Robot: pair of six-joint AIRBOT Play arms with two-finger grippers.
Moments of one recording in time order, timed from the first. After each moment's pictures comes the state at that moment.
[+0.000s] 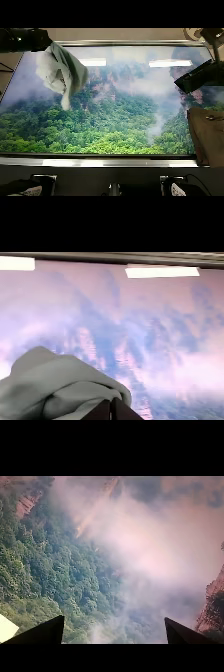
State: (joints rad) left arm -0.23 -1.36 1.95 1.36 -1.14 -1.64; right arm -0.14 -1.09 1.50 -1.18 1.27 0.84
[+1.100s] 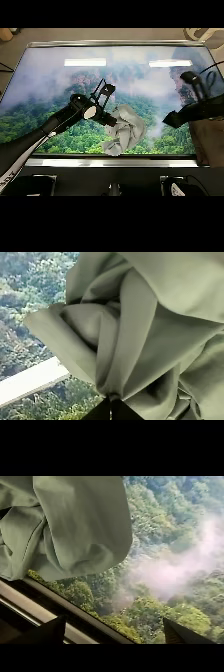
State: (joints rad) left arm -0.80 -1.48 1.38 1.57 -1.15 -1.91; right arm -0.14 -1.00 1.09 -1.13 1.54 0.96
